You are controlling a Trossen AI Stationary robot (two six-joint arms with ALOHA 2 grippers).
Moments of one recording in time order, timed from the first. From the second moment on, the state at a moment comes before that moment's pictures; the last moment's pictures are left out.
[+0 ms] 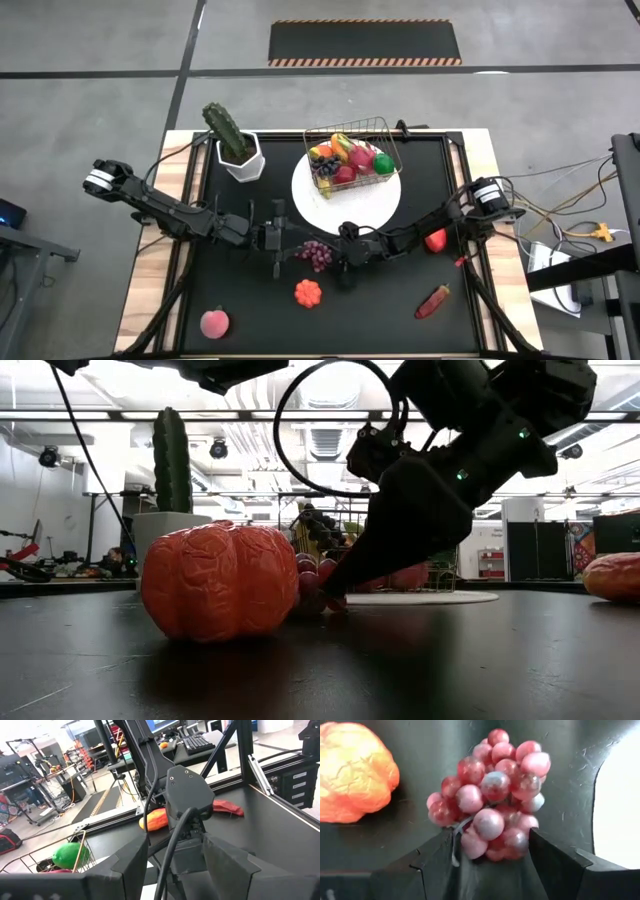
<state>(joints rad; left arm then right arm) -0.35 1.25 0.66 0.49 -0.35 0.27 0.27 1.92 0.88 0.36 0.24 0.23</state>
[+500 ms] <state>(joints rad) -0.35 1.25 0.66 0.49 -0.35 0.27 0.25 1.92 0.88 0.36 0.23 0.22</state>
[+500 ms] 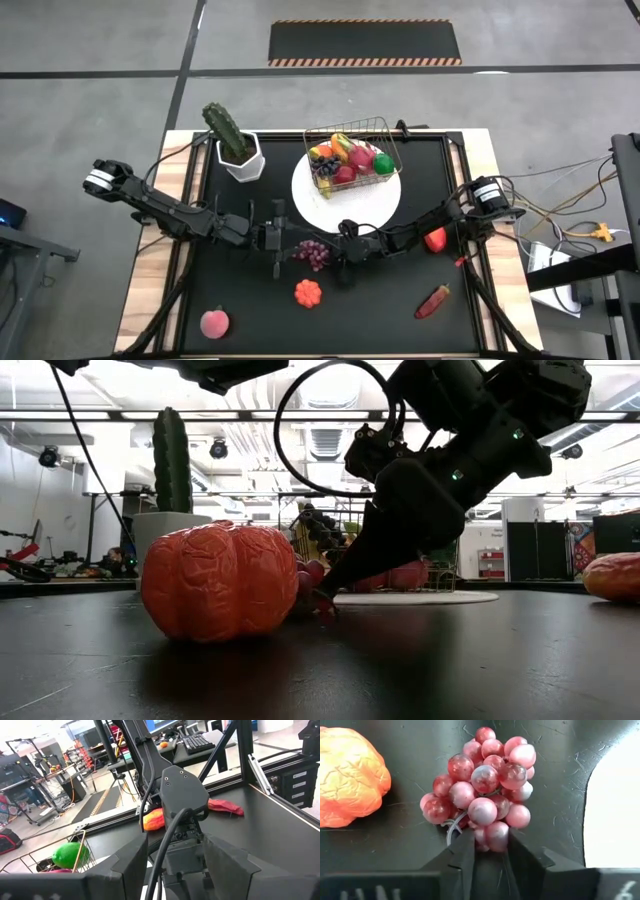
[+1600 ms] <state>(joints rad) -0.35 1.20 0.66 0.47 -0.40 0.23 0.25 1.61 0.88 0.28 0.26 0.06</state>
